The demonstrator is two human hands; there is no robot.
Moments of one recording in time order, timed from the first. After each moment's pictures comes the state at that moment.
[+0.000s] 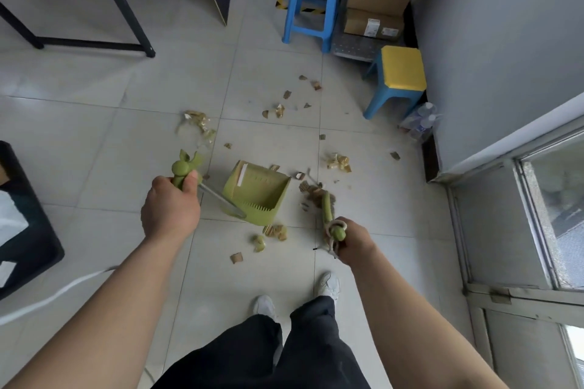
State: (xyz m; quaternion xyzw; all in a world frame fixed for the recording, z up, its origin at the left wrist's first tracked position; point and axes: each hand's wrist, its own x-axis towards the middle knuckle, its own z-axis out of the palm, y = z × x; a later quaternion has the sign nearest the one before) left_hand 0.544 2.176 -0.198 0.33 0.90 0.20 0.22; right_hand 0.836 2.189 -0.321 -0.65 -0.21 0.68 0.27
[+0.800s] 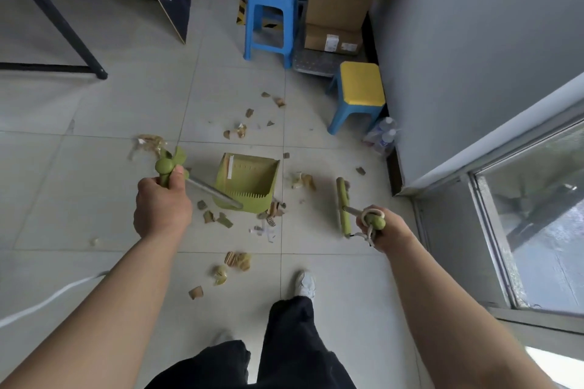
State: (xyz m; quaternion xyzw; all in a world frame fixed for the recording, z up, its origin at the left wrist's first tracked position) left_hand 0.656 2.300 -0.214 0.27 0.89 0.29 0.23; right_hand 1.020 2.329 -0.291 -0.76 -0.23 0.56 0.24
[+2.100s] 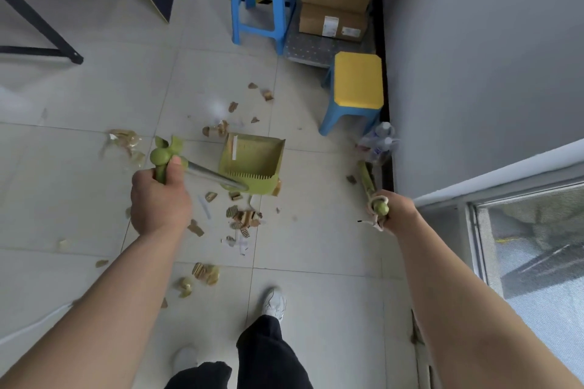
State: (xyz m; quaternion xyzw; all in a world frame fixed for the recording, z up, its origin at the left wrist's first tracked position) left_hand 0.813 2.463 -0.243 0.23 0.90 0.30 0.20; right_hand 1.168 2.536 -0.347 -0.77 -0.07 0.57 0.28
